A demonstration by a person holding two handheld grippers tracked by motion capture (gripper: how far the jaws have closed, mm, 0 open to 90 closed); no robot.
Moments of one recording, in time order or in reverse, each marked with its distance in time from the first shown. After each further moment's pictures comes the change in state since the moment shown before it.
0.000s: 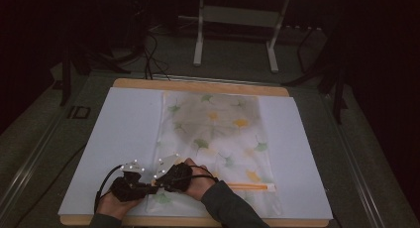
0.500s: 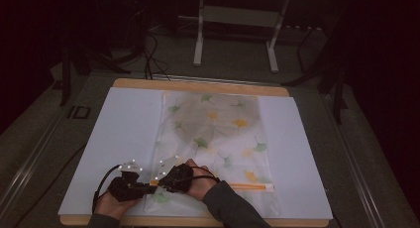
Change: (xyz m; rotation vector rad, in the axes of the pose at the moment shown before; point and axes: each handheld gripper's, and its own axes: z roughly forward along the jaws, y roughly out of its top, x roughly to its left) left arm 0.003 -0.002 -0.004 0.000 0.009 -0.002; right arm 0.001 -0.005 0.003 0.044 -0.023 -0.018
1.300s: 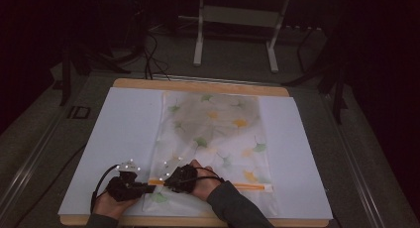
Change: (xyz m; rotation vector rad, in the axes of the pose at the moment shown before) left arm 0.002 -0.001 -0.004 -0.016 0.004 -0.005; right arm -0.003 -0.013 -0.001 0.055 -0.017 -0.004
